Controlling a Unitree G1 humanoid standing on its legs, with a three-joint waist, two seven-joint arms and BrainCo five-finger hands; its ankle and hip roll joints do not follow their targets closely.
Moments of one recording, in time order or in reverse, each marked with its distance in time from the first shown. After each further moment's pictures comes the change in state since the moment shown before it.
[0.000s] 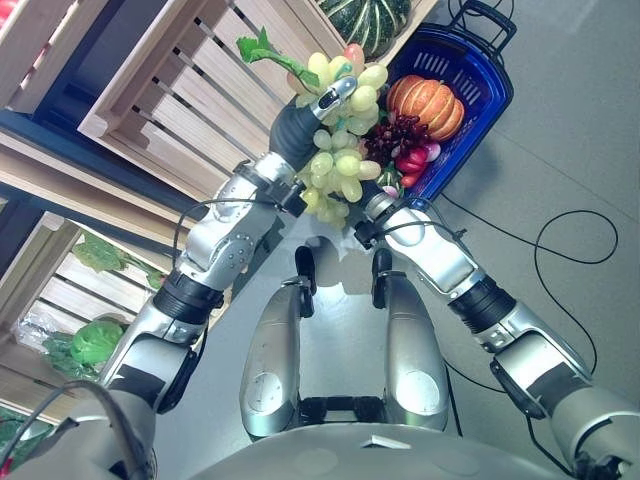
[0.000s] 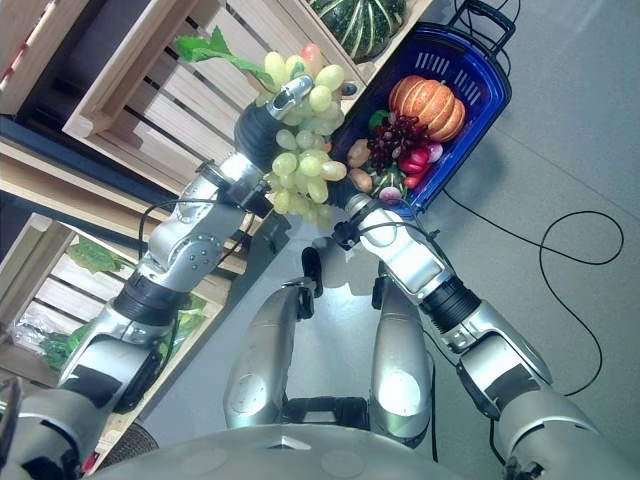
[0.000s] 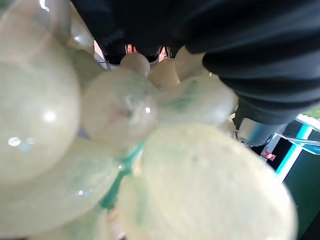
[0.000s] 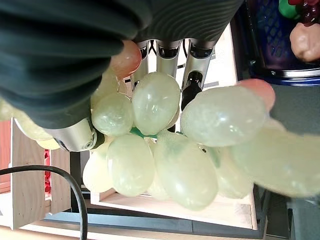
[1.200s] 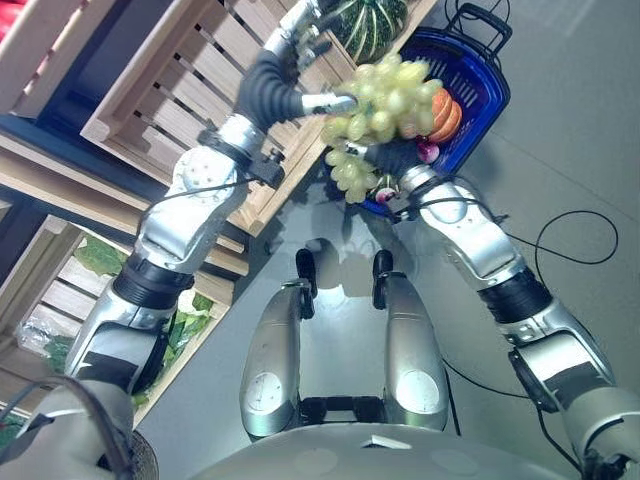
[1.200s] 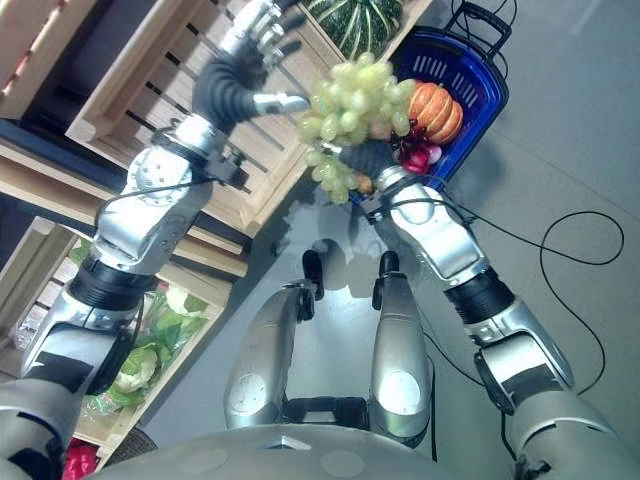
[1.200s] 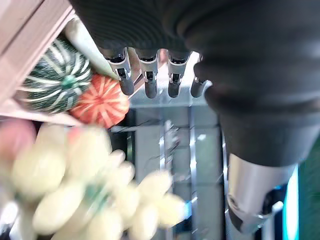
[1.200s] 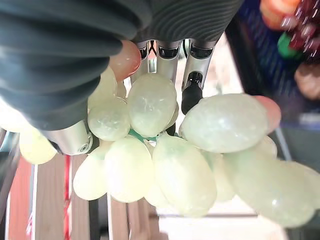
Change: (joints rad) left arm -0.042 0.160 0.094 -0.106 0.276 -0.055 0.202; right arm 0.047 -0.124 -0.244 -0.126 0.117 0.061 0.003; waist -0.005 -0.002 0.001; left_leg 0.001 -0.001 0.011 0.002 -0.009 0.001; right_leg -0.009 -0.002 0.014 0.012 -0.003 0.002
